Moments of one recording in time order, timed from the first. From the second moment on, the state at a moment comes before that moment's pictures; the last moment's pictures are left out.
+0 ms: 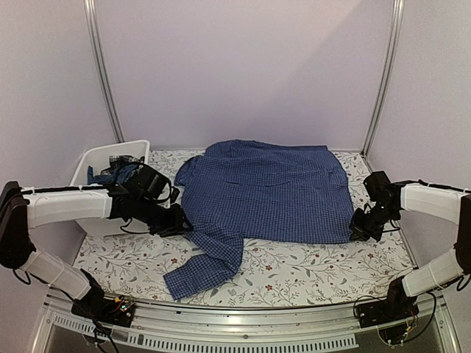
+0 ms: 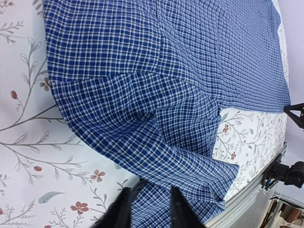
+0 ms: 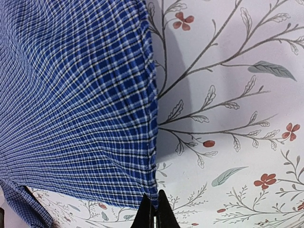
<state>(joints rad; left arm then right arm) -0.63 1.41 0.83 -0.43 0.24 -0.74 0.16 1.35 0.73 -0.71 -0.16 0.74</state>
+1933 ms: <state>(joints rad) -0.64 1.46 0.44 0.48 0.35 -0.85 0.16 1.46 0.79 -0.74 -0.14 0.64</state>
